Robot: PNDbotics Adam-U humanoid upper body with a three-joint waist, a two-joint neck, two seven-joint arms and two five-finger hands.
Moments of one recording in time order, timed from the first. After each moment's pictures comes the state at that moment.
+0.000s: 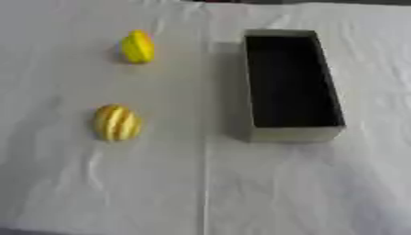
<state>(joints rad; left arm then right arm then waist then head) -0.40 0.48 0.09 -1.98 0.19 -0.53 0.19 -0.12 -0.43 -0.19 -1.98 -0.11 -0.44 -0.25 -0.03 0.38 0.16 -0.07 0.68</state>
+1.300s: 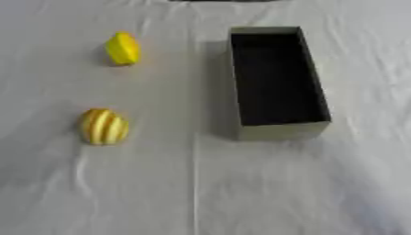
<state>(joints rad) -0.38 1.09 -0.08 -1.98 -0.19 -0.43 0.06 -0.11 -0.43 -0.19 -1.98 -0.09 -0.44 -0.25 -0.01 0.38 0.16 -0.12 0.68</state>
